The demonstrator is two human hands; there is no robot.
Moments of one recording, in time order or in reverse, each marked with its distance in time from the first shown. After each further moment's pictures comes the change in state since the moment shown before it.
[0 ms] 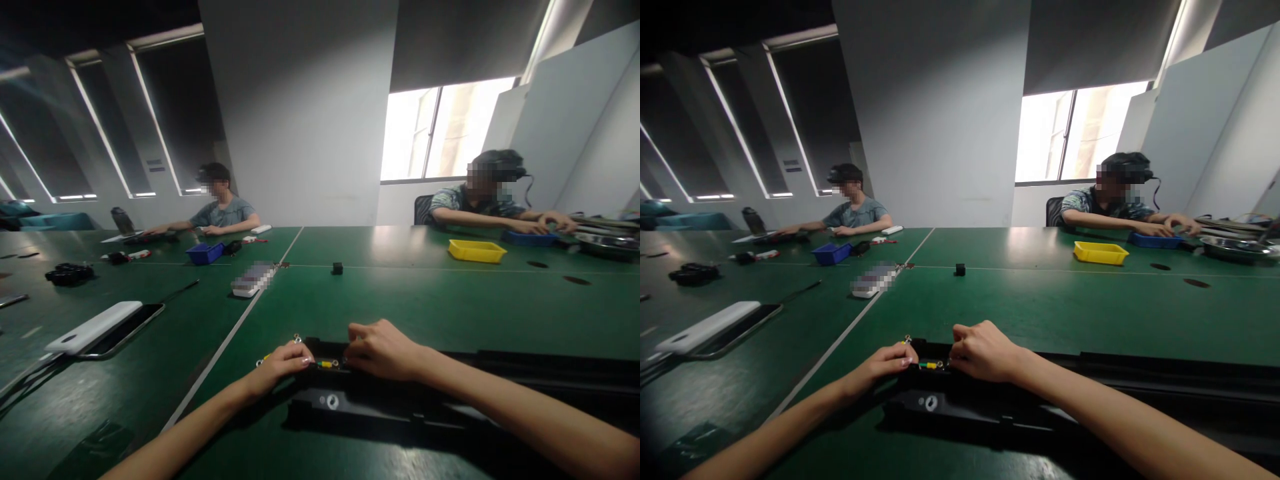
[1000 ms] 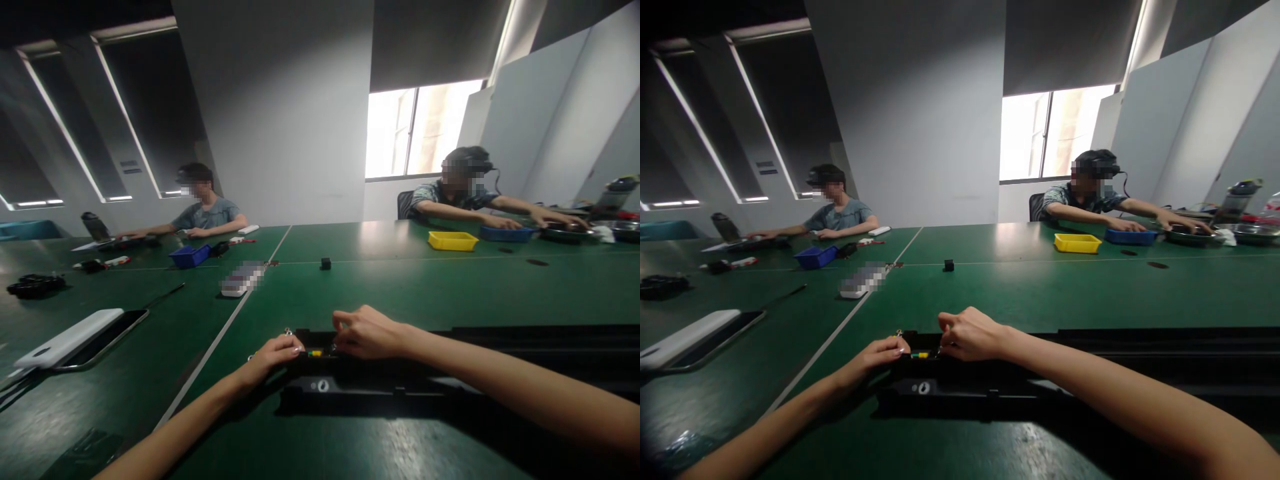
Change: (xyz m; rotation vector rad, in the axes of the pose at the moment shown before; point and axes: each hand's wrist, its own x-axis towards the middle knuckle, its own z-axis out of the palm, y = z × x) left_hand 0.003 -0.007 -0.002 -0.084 -0.014 -0.017; right_hand 0.001 0.000 -0.009 -0.023 0.019 -0.089
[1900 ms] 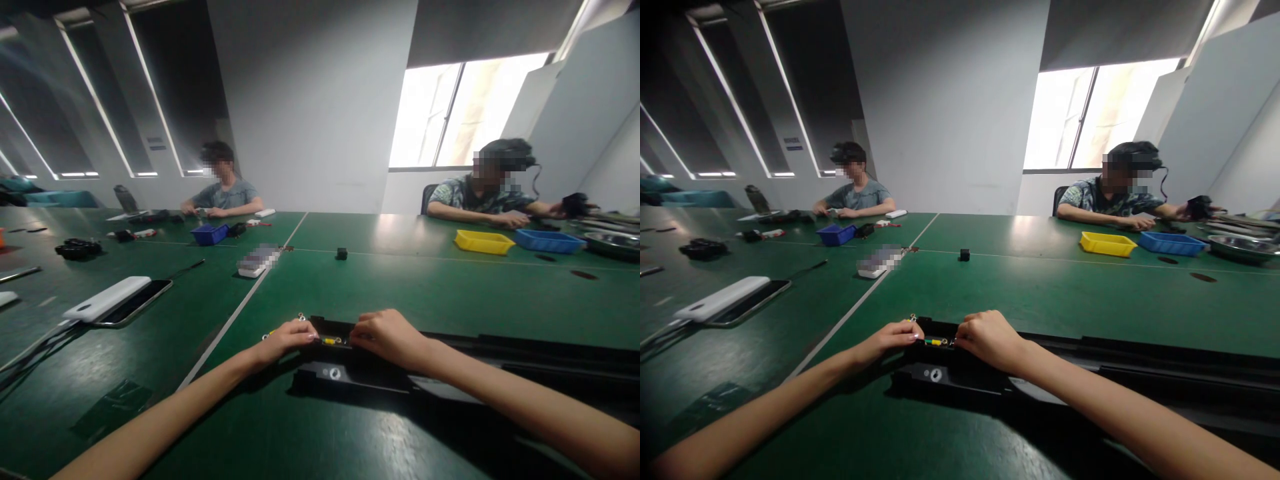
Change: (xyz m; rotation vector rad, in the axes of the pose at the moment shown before) left_hand -0.002 0.009 0.004 -0.019 -0.014 -0.004; right_hand -0.001 -0.016 0.003 0.088 -0.072 0.277
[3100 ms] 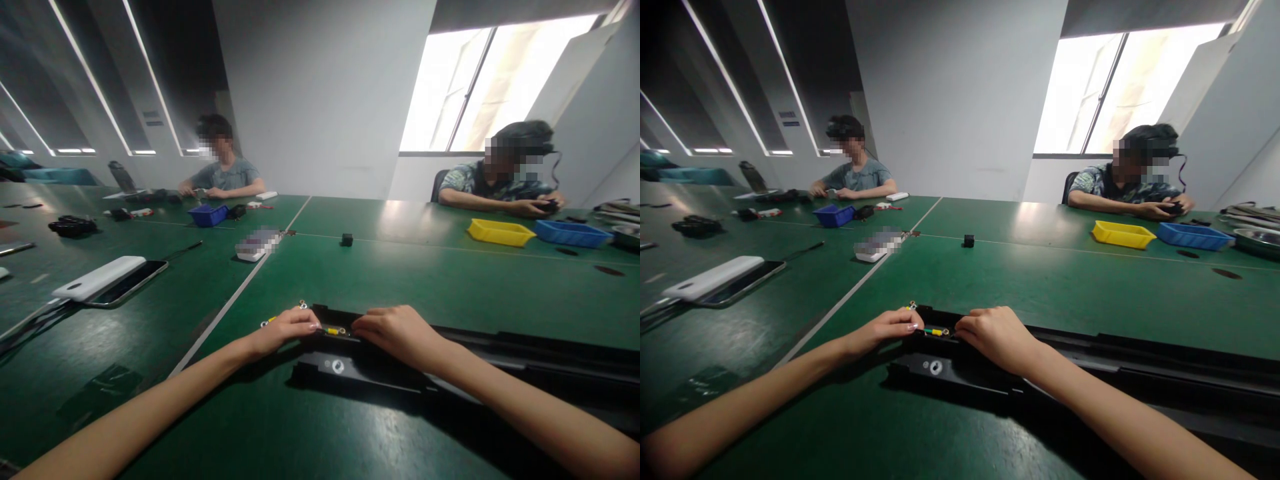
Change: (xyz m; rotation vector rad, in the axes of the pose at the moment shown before) left_hand -0.004 0.008 0.002 0.084 0.005 -0.023; right_hand -0.007 0.001 0.006 0.041 0.043 -0.025
